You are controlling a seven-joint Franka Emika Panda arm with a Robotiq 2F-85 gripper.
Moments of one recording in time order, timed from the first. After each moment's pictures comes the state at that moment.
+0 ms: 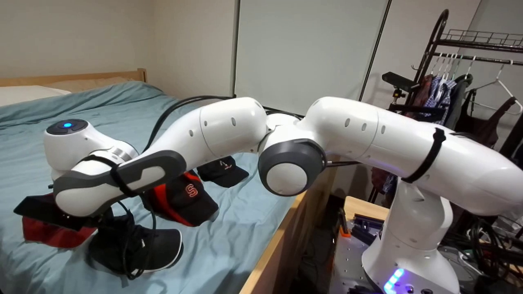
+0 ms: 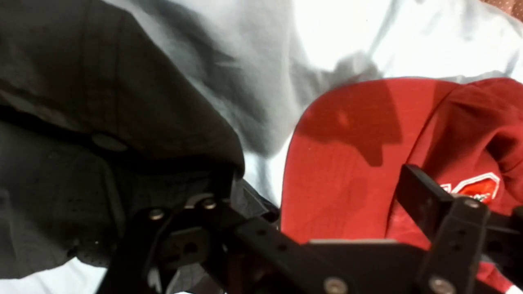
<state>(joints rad) 0.40 1.37 -0.10 -0.65 -0.06 2.22 1.67</state>
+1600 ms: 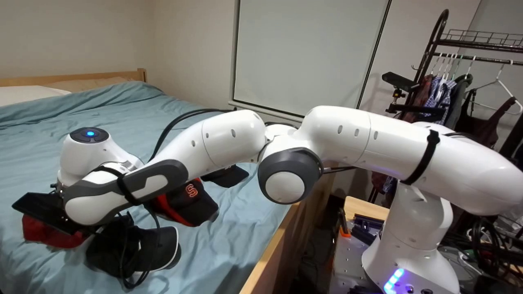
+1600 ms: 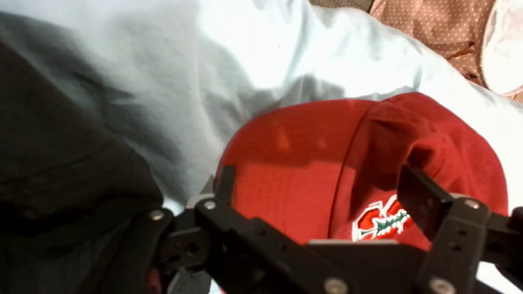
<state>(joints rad) 0.37 1.44 -0.05 -0.61 -0.01 2.47 1.65</state>
